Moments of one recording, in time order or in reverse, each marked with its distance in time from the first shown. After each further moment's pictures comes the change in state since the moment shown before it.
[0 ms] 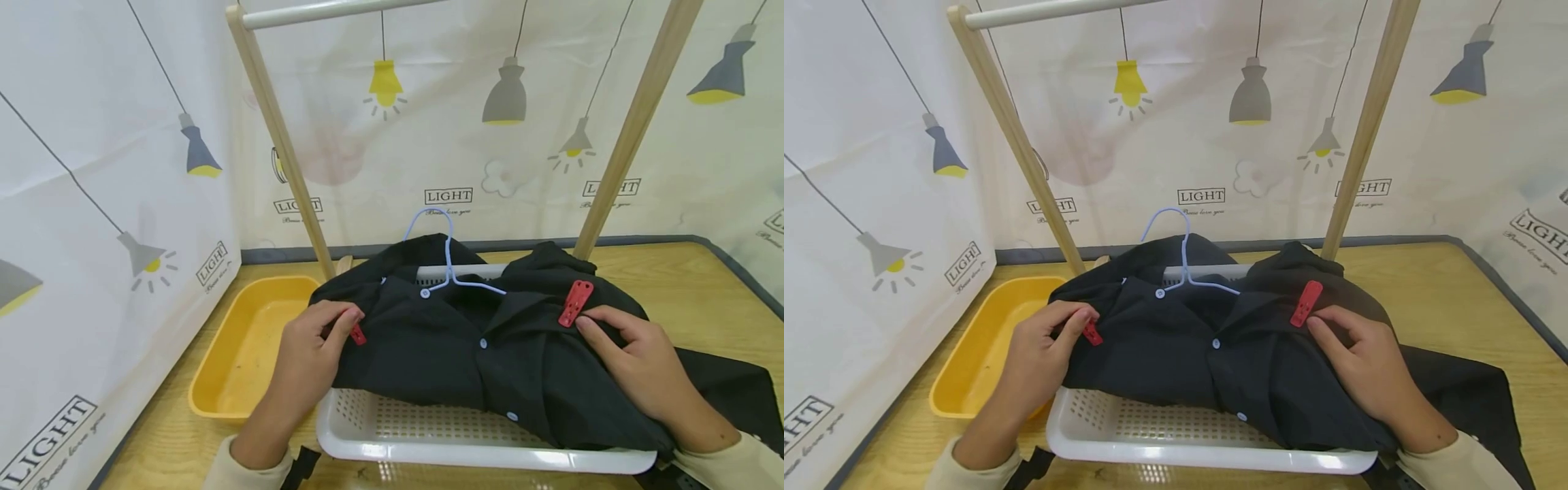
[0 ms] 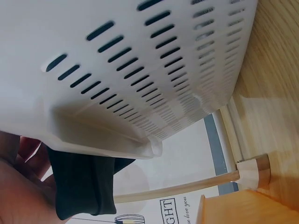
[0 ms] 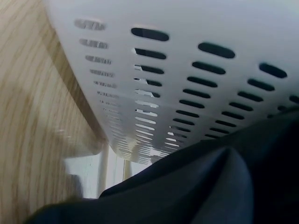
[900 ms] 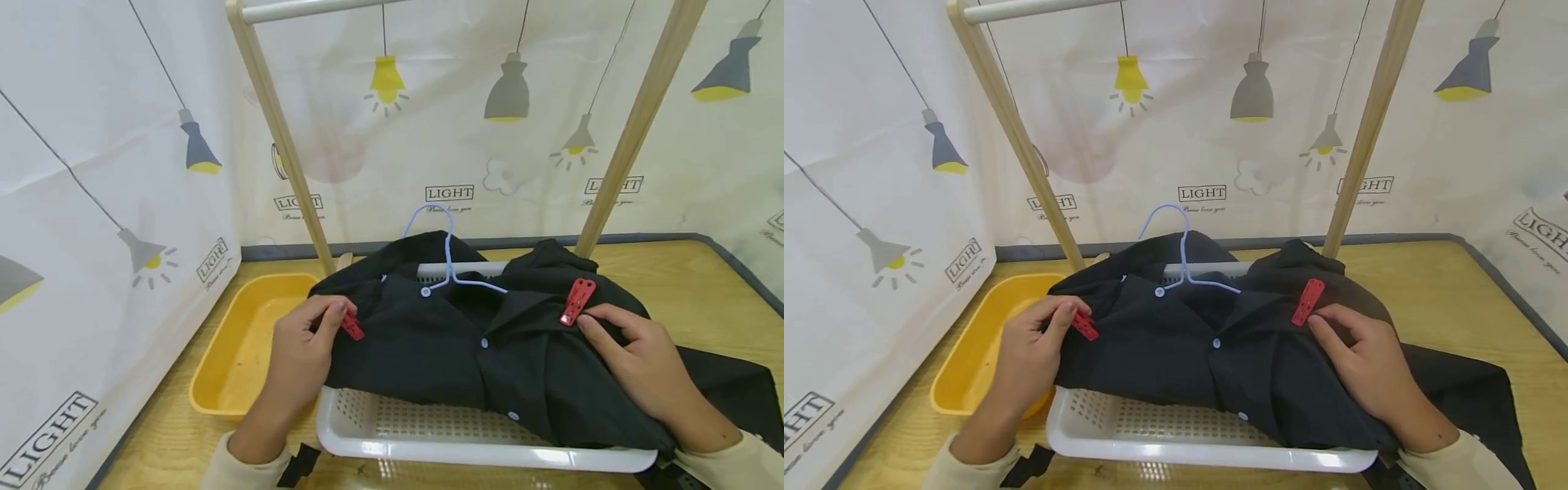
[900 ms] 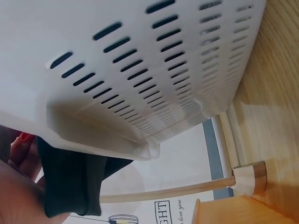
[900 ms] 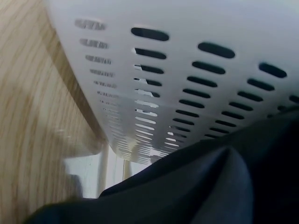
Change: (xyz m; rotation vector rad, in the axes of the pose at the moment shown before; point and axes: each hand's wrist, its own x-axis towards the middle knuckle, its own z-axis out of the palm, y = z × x) left_hand -0.001 -0.004 -0.001 -0.180 0.094 0.017; right_hand -0.001 0.000 0.000 -0.004 0.004 0.001
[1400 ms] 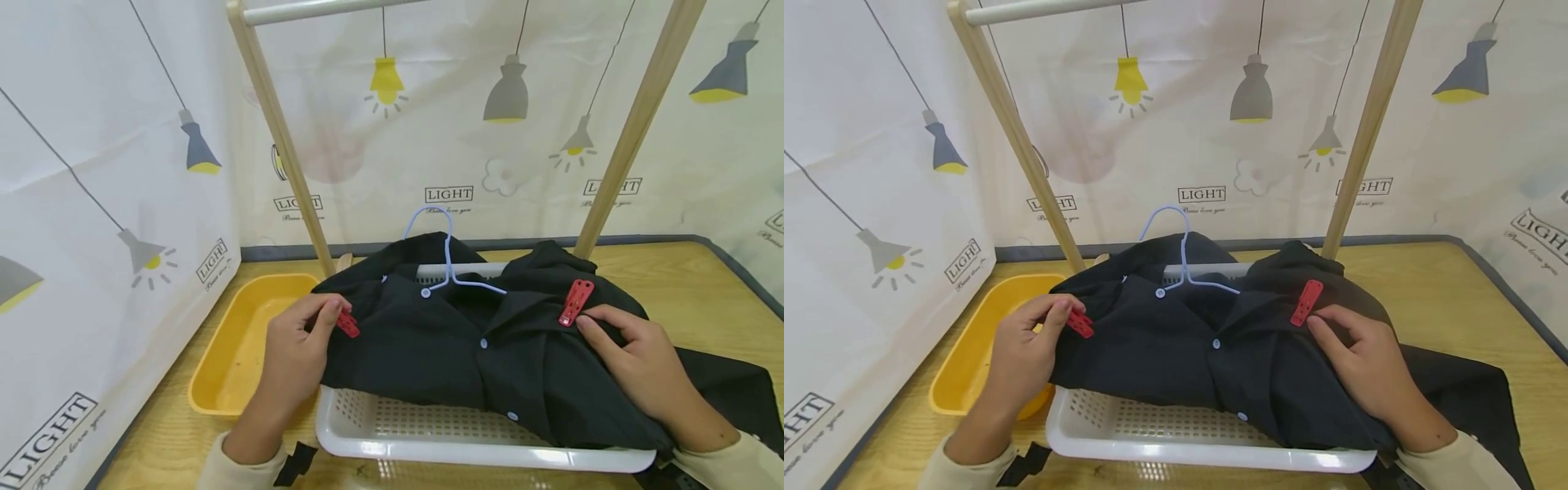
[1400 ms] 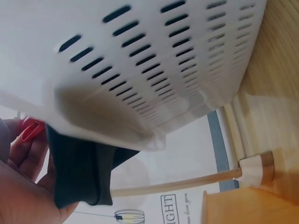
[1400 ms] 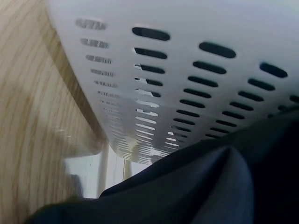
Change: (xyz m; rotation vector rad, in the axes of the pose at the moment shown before) left_hand 0.002 0.003 -0.006 0.035 0.009 -0.025; right_hand 0.001 -0.001 -0.001 0.001 0.001 -0.003
